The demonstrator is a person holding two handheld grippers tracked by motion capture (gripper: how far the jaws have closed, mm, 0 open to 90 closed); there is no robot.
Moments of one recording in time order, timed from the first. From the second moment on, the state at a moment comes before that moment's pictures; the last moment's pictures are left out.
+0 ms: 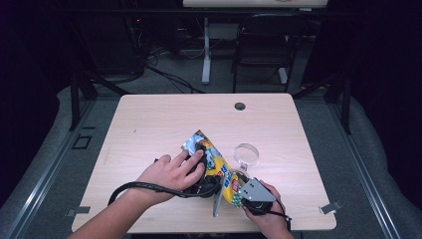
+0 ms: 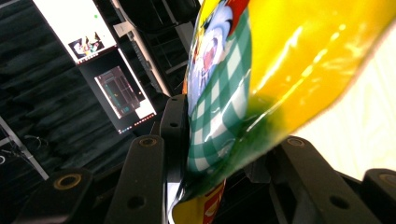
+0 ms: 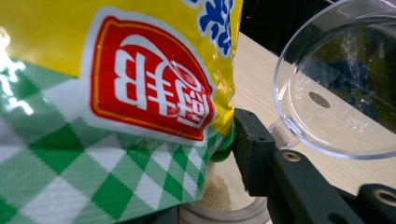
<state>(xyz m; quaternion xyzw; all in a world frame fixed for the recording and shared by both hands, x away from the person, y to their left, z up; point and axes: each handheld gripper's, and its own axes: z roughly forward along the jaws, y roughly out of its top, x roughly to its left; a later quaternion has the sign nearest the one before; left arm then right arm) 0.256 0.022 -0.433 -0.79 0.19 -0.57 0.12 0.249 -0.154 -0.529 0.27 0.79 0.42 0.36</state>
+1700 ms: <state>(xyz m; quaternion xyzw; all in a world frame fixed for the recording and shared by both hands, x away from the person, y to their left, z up) 0.253 0.020 -0.432 -0.78 0.20 -0.57 0.13 0.248 -0.153 -0.528 0.27 0.79 0.42 0.35</state>
